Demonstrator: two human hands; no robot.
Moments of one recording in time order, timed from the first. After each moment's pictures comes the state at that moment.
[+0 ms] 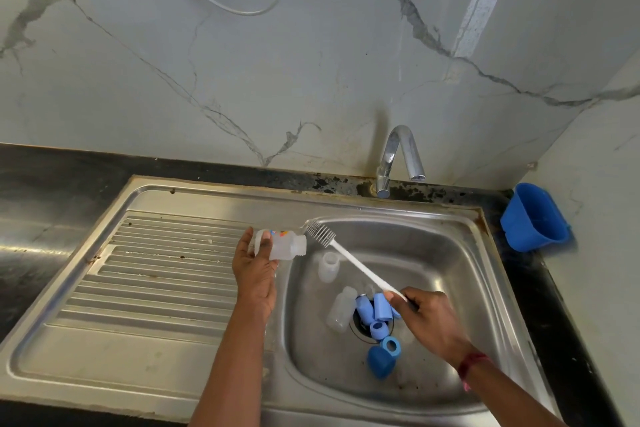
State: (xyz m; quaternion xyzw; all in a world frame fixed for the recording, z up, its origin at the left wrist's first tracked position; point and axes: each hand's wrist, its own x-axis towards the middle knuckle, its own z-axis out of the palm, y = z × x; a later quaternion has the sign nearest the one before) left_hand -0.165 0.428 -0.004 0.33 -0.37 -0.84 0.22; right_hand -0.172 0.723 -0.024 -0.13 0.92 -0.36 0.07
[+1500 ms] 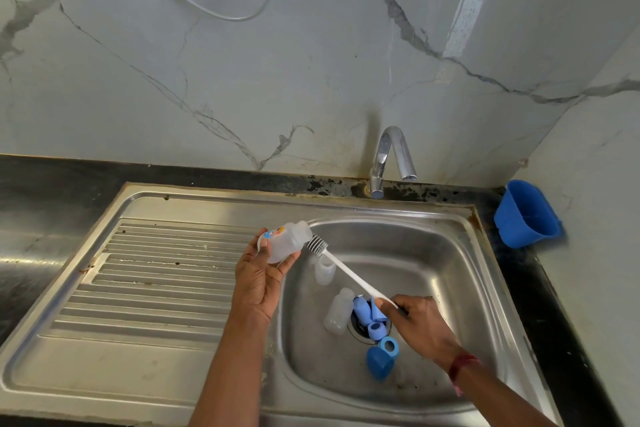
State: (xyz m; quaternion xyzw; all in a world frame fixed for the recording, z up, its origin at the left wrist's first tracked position) left_hand -0.160 0.428 -0.011 0.19 -0.28 -0.93 0.12; right_hand -0.165 0.715 -0.027 -0.10 0.92 -0.36 0.13
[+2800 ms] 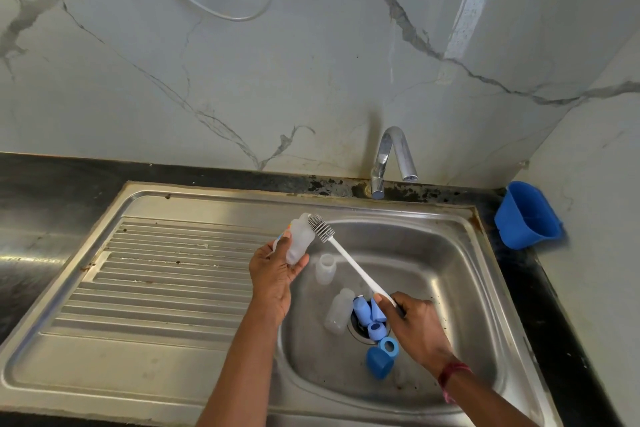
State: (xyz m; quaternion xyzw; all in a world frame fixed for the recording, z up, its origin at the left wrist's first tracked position) left_hand -0.167 0.459 0.012 0.36 -0.37 -0.85 0.13; right_hand -0.153 0.701 -0.024 -0.09 0.92 -0.39 0.04
